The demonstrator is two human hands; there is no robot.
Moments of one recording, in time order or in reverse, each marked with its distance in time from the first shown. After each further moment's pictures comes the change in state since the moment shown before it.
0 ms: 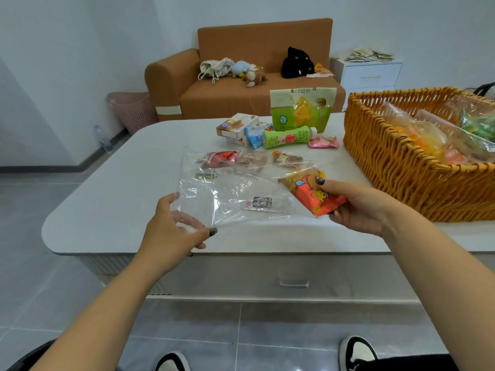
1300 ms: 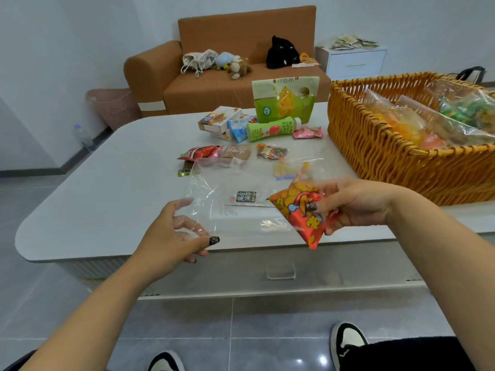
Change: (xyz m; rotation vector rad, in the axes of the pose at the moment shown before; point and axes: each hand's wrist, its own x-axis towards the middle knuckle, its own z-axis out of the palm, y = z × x) left_hand -0.001 0.003 0.022 -0.105 -0.206 -0.001; right_hand -0.007 -0.006 -0.034 -0.375 -0.342 0.114
